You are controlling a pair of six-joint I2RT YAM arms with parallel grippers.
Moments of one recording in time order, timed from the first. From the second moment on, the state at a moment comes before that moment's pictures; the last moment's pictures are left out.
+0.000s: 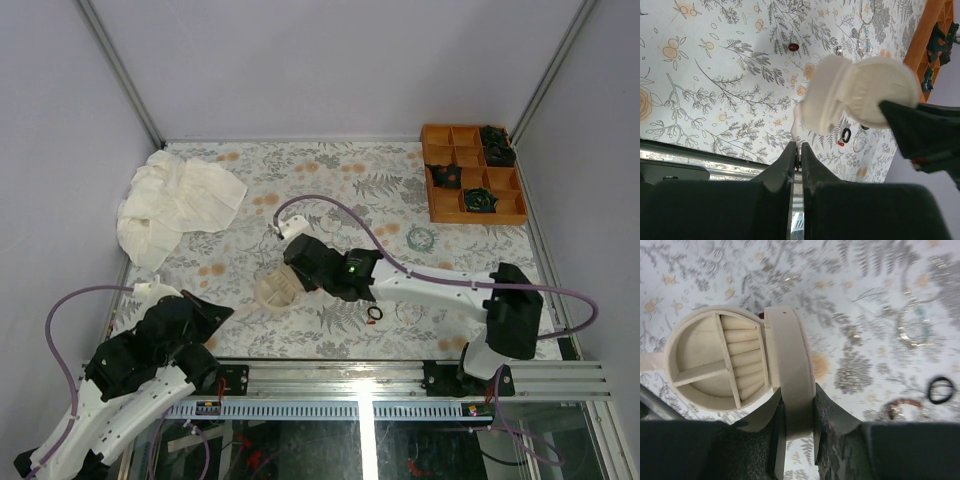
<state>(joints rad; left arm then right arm) -0.72 0.19 0.67 -1.17 -0.31 -1.34 1.17 1.68 1.29 -0.43 0.34 0.35</state>
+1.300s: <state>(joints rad) -0.72 0.54 0.72 -0.78 -0.18 -1.16 1.18 1.41 1.24 -0.70 0.52 0.43</state>
